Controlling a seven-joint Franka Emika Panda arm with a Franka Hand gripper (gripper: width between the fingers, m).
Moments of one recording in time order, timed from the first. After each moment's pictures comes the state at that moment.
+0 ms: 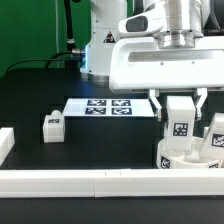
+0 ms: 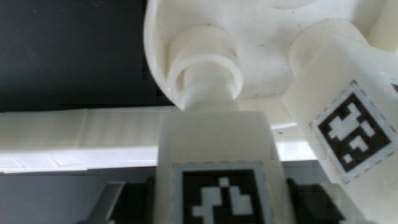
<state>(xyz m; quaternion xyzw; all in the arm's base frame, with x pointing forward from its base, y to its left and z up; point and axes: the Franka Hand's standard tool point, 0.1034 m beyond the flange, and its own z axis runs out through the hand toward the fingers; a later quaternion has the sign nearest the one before) 0.610 0.062 0.079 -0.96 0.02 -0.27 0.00</state>
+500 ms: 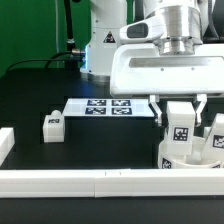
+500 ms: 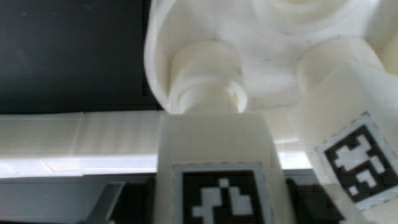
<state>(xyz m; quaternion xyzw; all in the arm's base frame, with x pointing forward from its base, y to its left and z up) 0.610 0.063 0.071 -0.96 0.02 -0.29 0.00</state>
